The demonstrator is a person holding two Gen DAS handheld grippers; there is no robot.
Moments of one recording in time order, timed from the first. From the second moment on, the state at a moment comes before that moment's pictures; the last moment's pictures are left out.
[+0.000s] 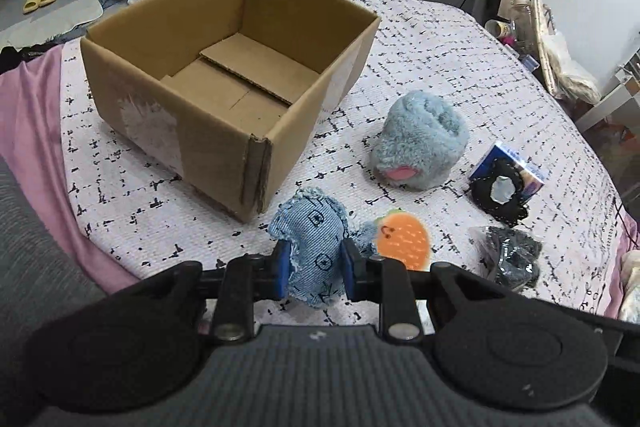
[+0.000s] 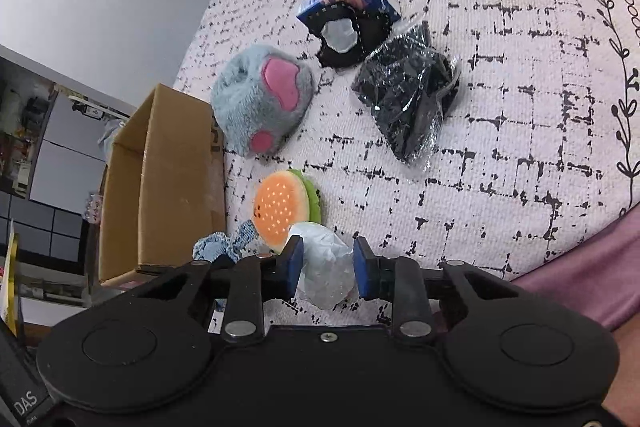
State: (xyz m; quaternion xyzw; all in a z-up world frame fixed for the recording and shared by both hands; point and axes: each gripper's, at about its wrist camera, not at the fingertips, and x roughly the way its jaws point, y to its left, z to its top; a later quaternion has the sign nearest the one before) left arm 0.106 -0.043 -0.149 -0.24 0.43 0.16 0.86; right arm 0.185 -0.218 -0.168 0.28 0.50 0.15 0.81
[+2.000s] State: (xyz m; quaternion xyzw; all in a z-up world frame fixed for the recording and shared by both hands) left arm 0.135 0.101 -0.074 -0.19 0.39 0.14 0.89; right arm 0.208 -0.110 -0.081 0.28 0.35 0.33 0.83
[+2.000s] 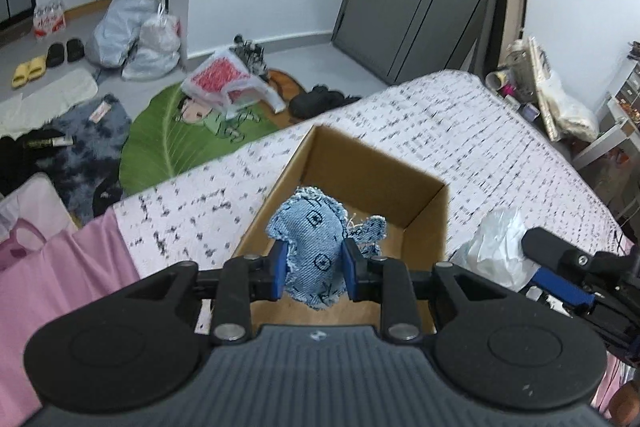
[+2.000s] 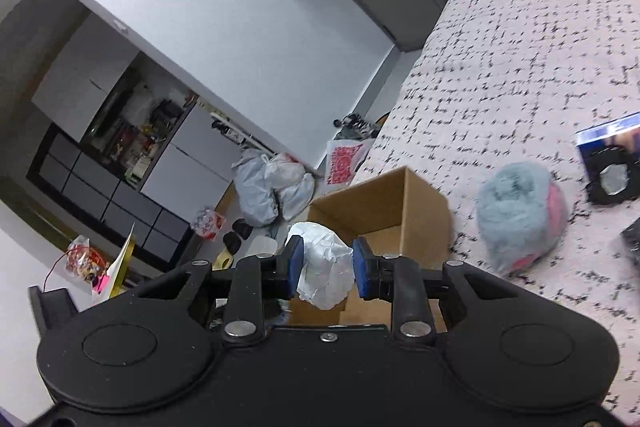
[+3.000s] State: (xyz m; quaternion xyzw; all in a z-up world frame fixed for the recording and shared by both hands) left arm 0.132 0.091 -0.066 -0.16 0.35 0.15 0.91; right arm 0.196 -0.108 -0.088 0.23 0.36 0.27 0.86
